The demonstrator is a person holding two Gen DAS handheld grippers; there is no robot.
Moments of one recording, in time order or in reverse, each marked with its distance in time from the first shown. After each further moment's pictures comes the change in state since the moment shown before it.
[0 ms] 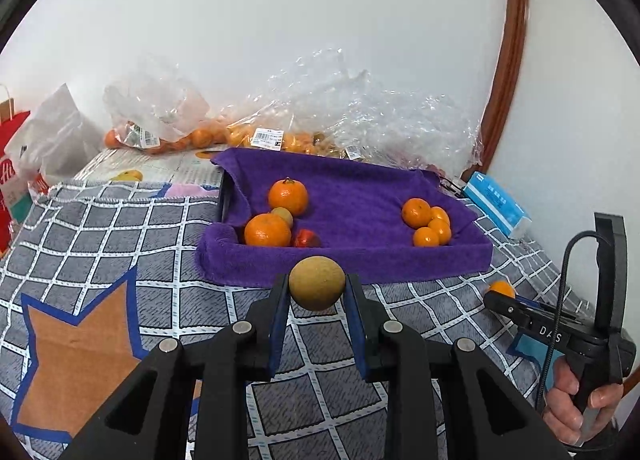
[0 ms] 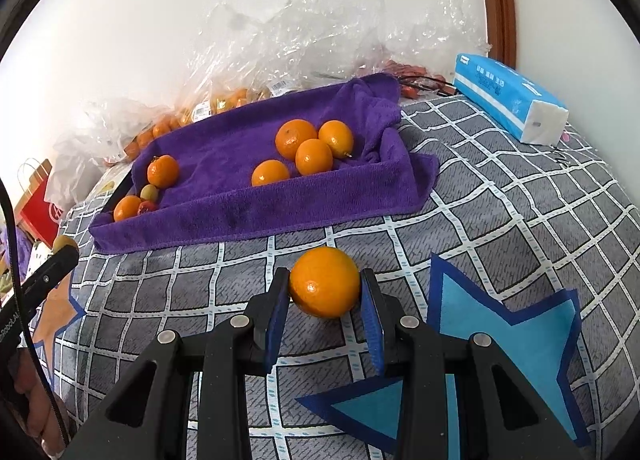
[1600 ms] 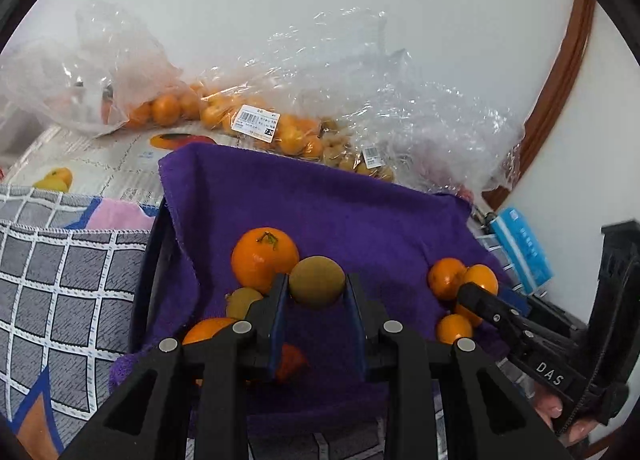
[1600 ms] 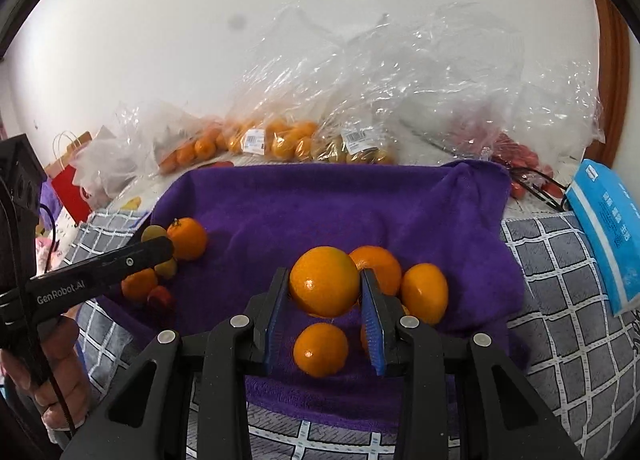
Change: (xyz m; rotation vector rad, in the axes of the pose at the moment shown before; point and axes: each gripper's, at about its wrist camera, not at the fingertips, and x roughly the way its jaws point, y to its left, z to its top) left arm 0.121 0.005 0.068 -0.118 0.132 -0.022; right arm 0.079 0.040 0.103 -0.238 -0.008 0.180
